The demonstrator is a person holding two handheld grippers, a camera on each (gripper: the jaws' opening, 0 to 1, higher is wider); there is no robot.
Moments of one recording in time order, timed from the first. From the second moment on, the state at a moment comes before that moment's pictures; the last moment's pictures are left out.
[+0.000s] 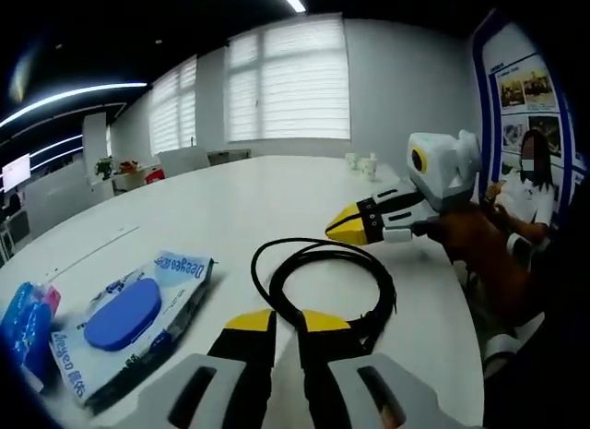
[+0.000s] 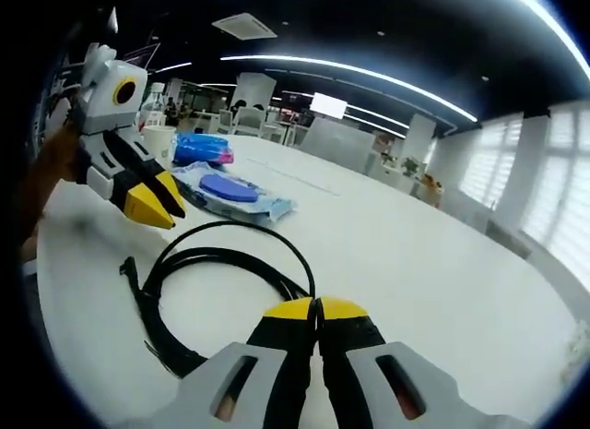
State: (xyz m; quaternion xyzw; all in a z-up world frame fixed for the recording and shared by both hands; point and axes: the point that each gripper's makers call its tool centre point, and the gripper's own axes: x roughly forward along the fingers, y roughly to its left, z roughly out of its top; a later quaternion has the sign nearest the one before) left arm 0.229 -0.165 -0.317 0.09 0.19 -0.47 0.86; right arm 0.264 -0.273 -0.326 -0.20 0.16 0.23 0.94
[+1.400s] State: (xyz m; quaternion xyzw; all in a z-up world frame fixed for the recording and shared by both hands) left arm 0.230 -0.115 -0.279 0.10 0.16 -0.42 0.89; right arm 0.256 -0.255 -0.279 -0.21 0.13 0.26 0.93
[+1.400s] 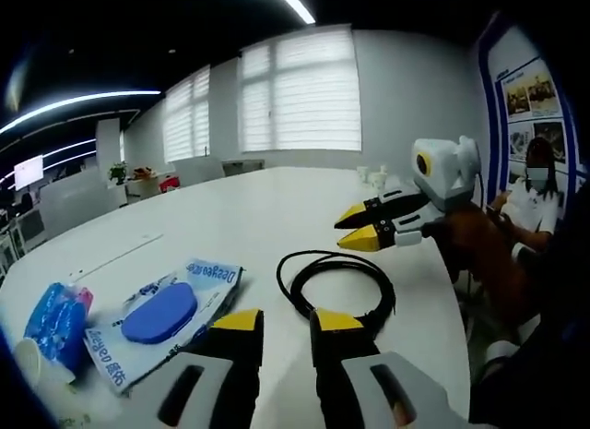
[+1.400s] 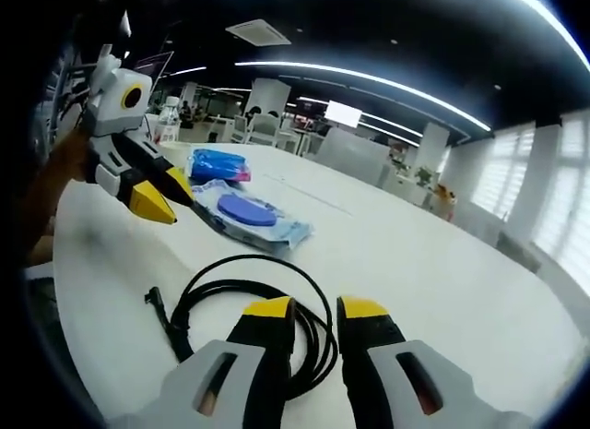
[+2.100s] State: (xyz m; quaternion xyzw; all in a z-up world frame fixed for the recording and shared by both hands) left arm 0.245 -0.080 -0.258 0.05 0.15 -0.36 0.92; right arm 0.273 -0.207 -0.257 -0.21 0.11 0.32 0.92
